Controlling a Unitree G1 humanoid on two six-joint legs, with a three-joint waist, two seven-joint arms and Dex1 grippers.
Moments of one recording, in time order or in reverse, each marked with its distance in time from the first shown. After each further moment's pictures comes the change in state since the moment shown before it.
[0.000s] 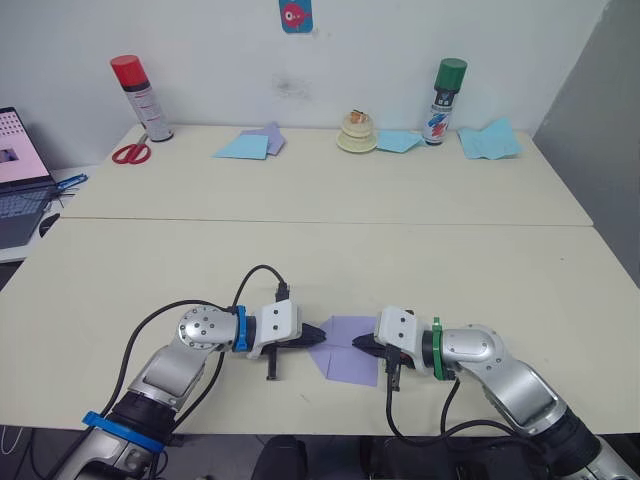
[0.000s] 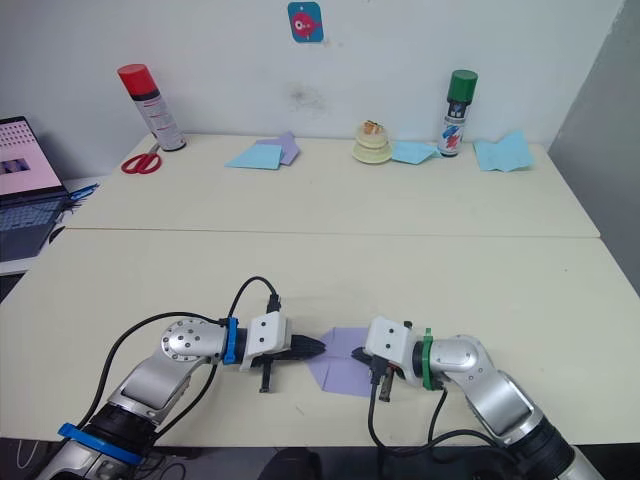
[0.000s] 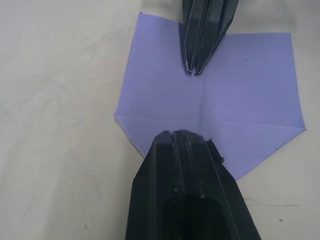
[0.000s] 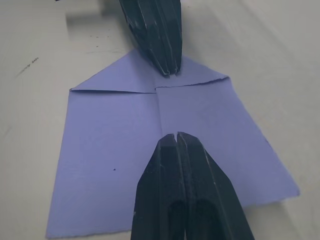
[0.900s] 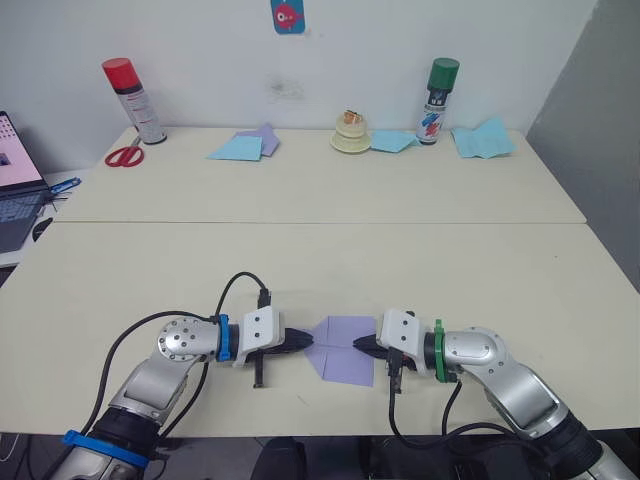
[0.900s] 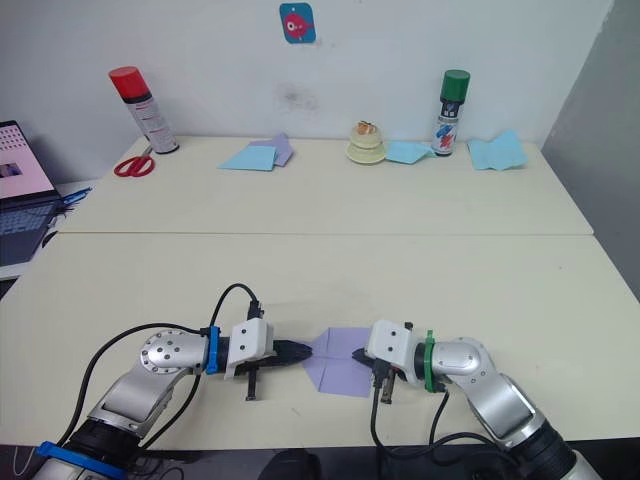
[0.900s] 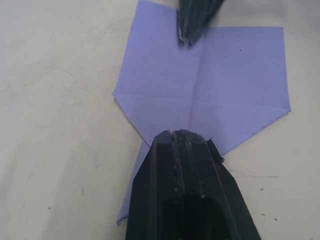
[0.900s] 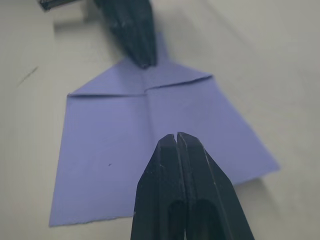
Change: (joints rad) left arm 0.094 0.032 0.069 -0.001 -0.038 -0.054 -0.004; right arm 0.032 0.008 -0.100 -0.042 0.089 -0.001 0.010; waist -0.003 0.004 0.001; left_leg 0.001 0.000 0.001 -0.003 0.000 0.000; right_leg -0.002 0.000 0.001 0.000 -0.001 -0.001
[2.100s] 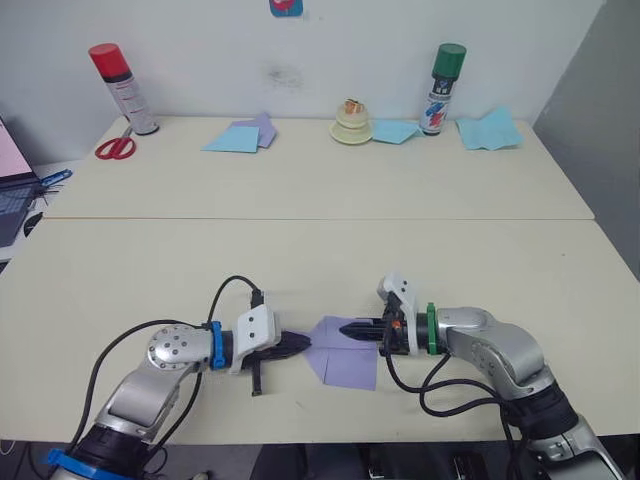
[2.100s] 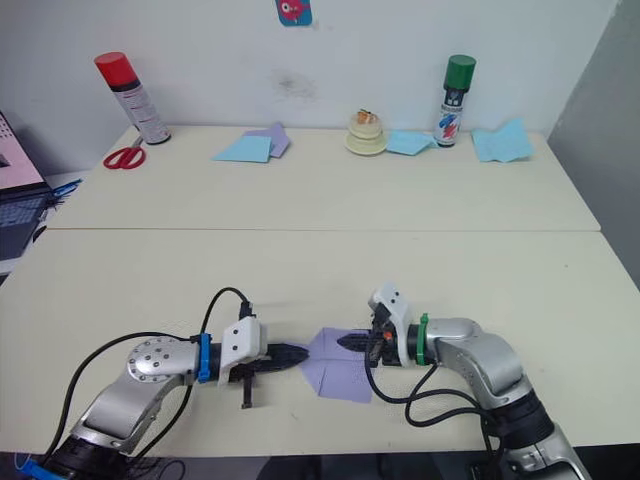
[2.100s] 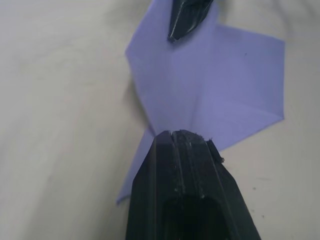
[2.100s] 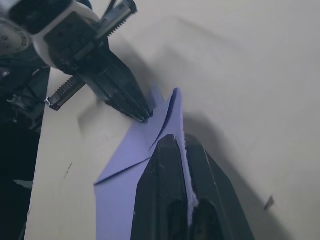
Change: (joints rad) left arm 0.103 0.048 0.126 -0.245 -0.123 0.289 0.061; right arm -0.157 0.115 -0.068 0.085 0.310 0.348 0.028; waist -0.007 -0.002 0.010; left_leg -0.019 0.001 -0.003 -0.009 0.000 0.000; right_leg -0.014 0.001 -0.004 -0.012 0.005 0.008
